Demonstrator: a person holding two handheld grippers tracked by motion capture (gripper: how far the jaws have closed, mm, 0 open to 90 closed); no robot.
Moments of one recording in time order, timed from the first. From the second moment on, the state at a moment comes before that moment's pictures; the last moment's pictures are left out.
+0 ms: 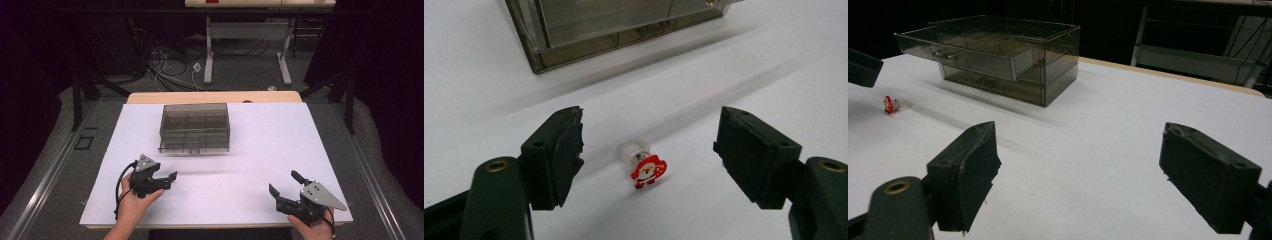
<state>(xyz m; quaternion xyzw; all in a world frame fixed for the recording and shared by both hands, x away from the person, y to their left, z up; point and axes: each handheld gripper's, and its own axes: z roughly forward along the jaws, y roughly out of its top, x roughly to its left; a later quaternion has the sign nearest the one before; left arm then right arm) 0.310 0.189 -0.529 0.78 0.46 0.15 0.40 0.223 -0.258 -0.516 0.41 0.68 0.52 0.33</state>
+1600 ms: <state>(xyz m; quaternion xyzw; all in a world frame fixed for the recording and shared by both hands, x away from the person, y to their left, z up) 0.333 0.180 -0.541 0.76 0.56 0.04 0.33 0.224 -0.258 -0.517 0.41 0.68 0.52 0.32</state>
